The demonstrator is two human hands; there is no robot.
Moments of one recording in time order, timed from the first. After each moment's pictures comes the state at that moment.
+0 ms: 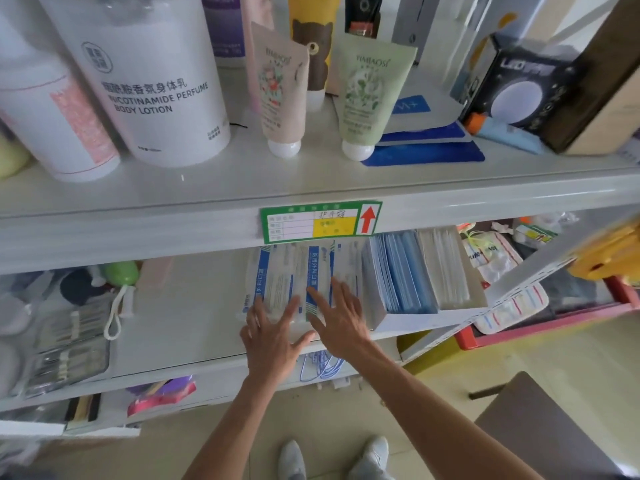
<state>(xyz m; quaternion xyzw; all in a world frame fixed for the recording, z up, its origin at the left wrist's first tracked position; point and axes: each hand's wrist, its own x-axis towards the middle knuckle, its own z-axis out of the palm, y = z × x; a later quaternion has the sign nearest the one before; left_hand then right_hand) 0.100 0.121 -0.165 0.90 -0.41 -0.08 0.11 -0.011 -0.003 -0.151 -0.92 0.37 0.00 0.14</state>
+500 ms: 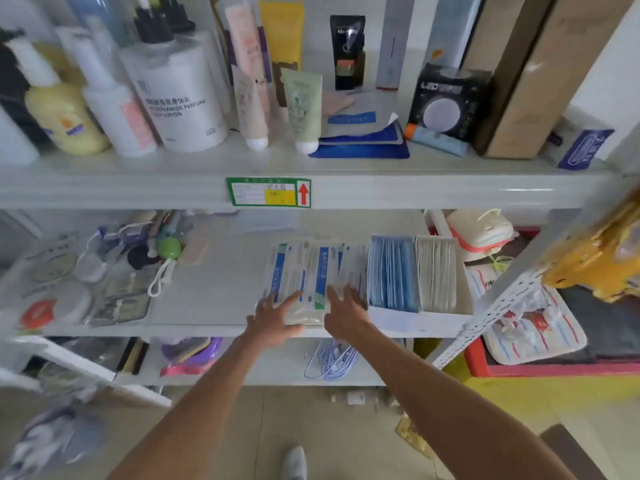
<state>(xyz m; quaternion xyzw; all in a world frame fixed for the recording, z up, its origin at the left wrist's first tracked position) 0.076 0.124 -0.117 0.88 -0.38 -0.27 0.07 -0.052 -0.016 -0.110 -0.89 0.36 0.10 0.24</state>
